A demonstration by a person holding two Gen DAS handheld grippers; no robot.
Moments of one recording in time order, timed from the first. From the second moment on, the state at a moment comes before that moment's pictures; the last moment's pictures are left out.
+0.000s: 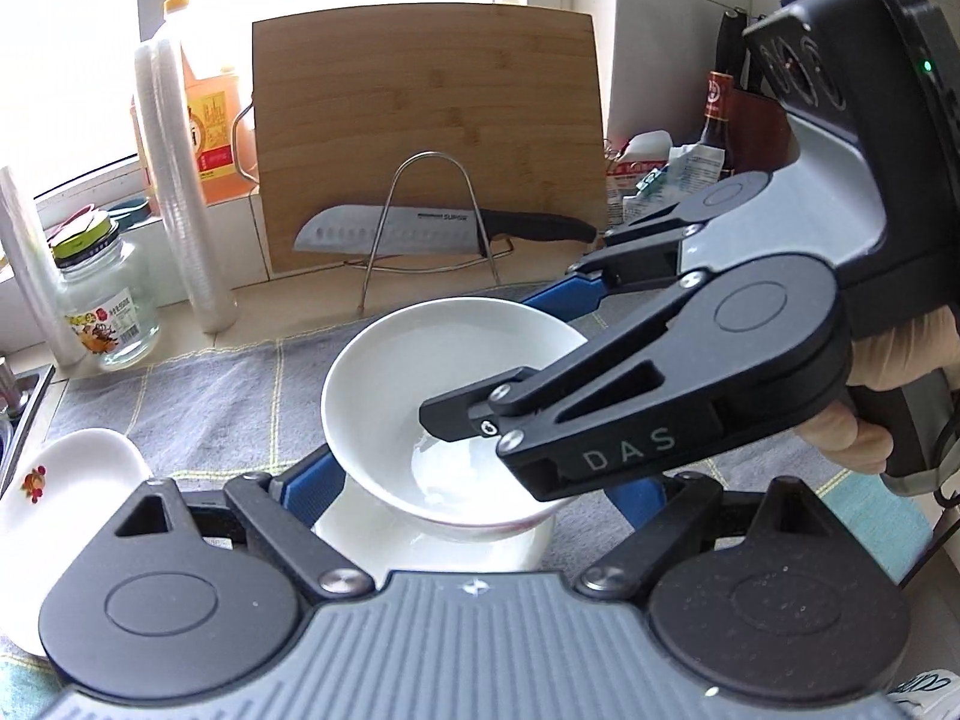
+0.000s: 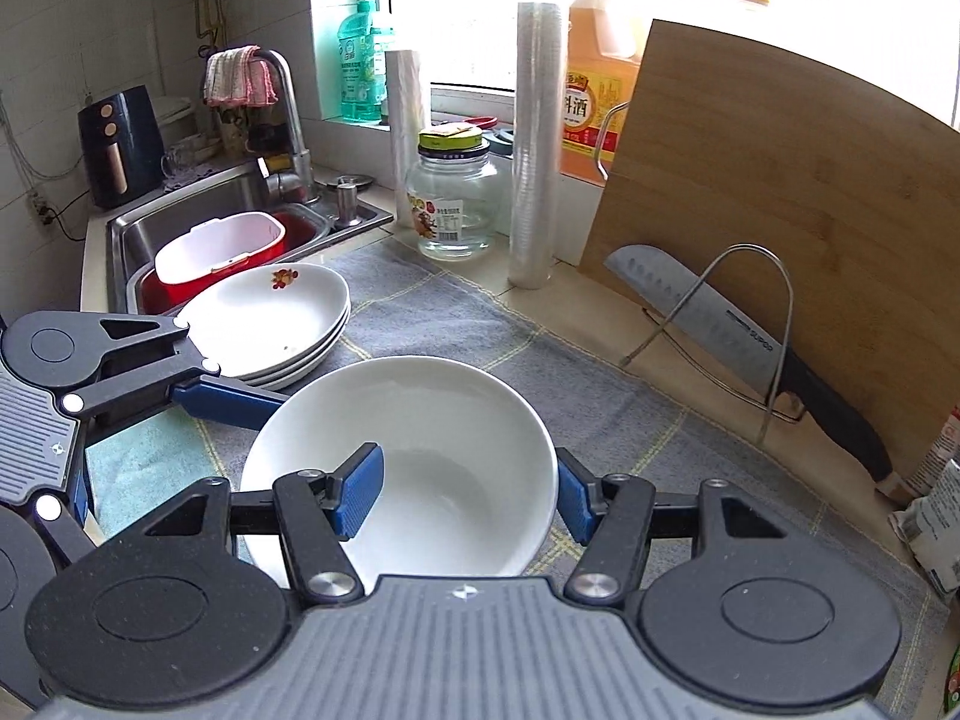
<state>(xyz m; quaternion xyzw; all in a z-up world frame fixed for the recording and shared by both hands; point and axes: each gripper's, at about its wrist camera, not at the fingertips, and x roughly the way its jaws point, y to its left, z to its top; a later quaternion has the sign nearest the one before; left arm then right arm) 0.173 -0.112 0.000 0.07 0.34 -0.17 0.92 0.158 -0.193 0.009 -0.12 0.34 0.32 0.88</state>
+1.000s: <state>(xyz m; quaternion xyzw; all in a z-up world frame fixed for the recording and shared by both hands) 0.181 -0.092 -0.023 0.08 0.39 -0.18 0.90 0.156 -0.162 -0.019 -0.15 0.37 0.31 0.86</state>
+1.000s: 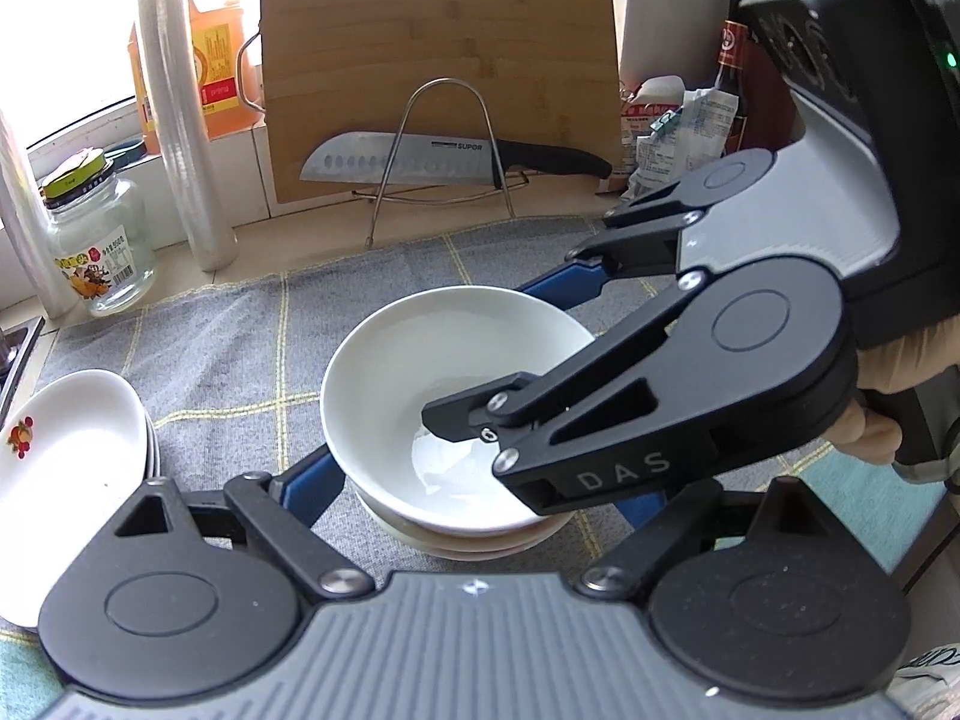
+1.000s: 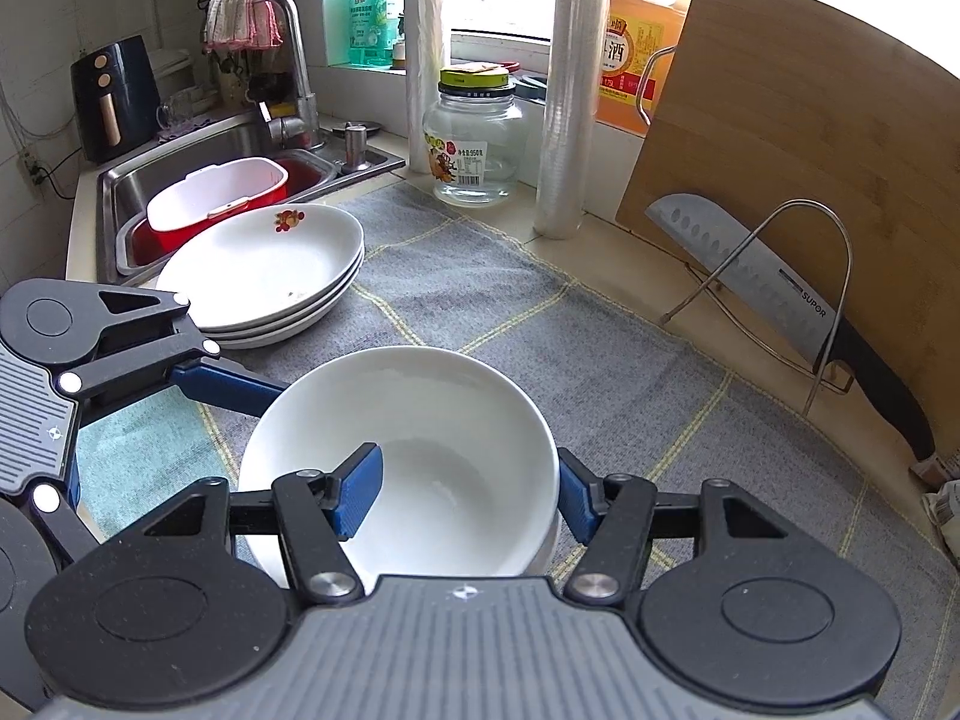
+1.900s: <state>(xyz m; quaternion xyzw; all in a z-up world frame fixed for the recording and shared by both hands) 0.167 -0.076 -0.019 0.08 0.38 -0.20 0.90 0.144 -0.190 0.003 -0.12 0.32 0.31 0.89</state>
